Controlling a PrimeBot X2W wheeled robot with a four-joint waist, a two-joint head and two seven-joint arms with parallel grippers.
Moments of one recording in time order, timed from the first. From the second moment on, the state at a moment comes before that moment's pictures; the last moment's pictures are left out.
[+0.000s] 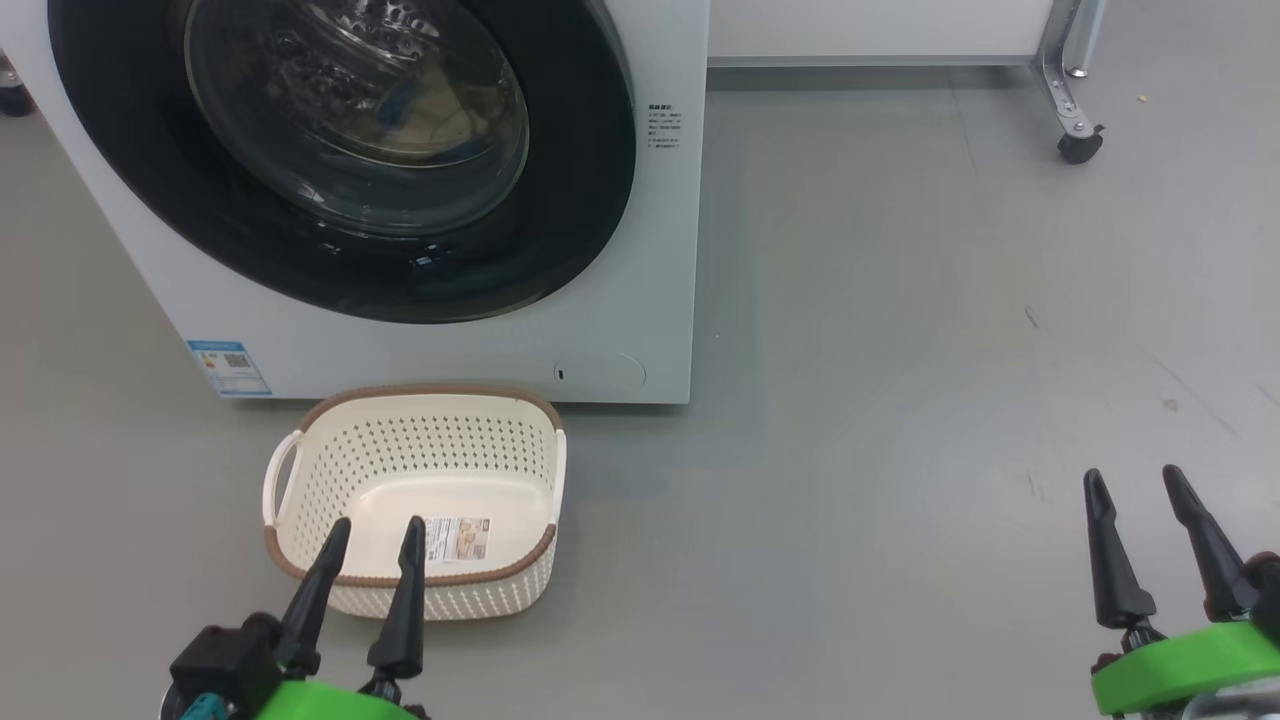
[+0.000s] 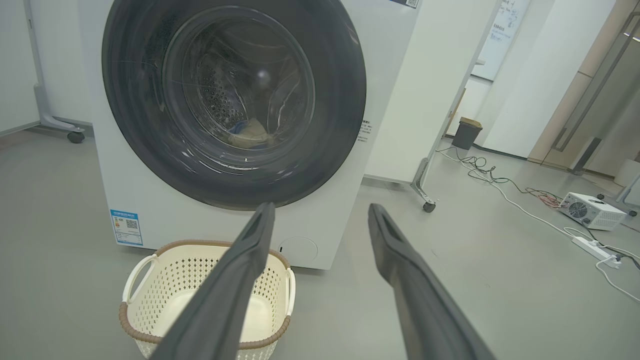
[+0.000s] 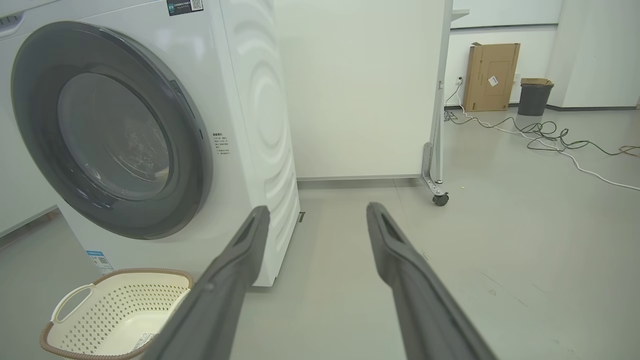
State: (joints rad) left arm -0.01 0.12 -0.20 0.17 -0.37 -0.13 -0.25; right arm 0.11 -0.09 -0.15 0.09 0.18 0.13 -0.25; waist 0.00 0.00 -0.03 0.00
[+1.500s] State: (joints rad) left arm -0.01 0.12 -0.19 0.20 -0.37 -0.13 -0.25; right arm 0.11 -0.09 -0.14 0.11 0.18 0.13 -0.25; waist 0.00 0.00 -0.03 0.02
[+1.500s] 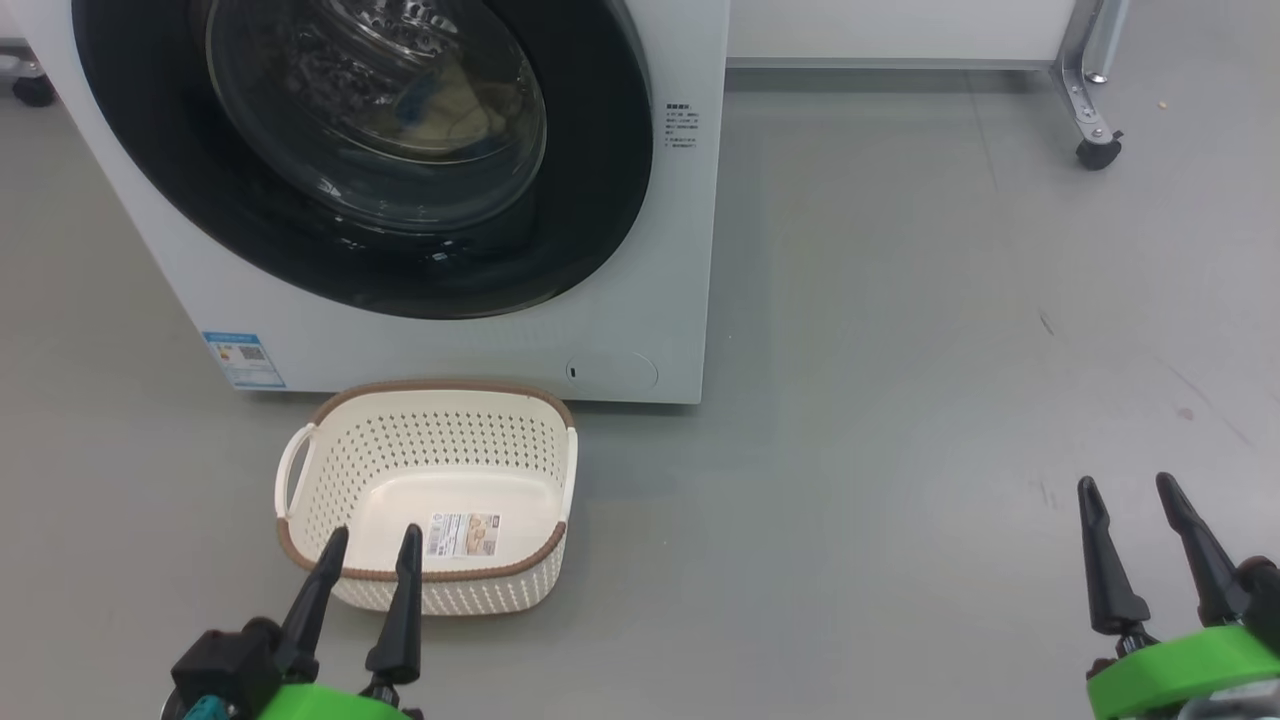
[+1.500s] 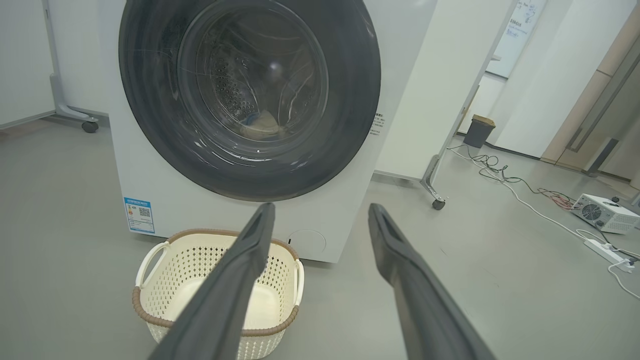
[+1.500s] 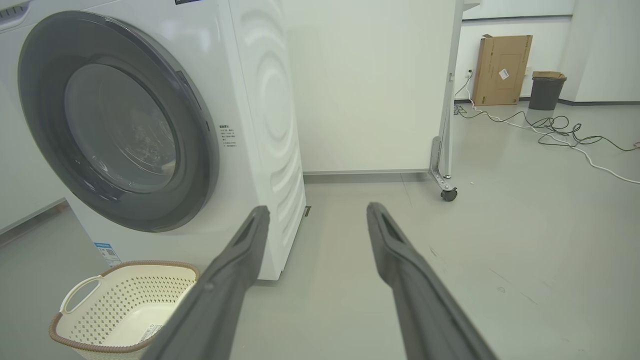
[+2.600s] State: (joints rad) left arm -0.01 0.11 -0.20 0.22 -0.39 -0.13 -0.25; right arm 0.12 -0.09 -0.13 0.14 0.18 0.13 -0.25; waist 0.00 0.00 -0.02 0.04
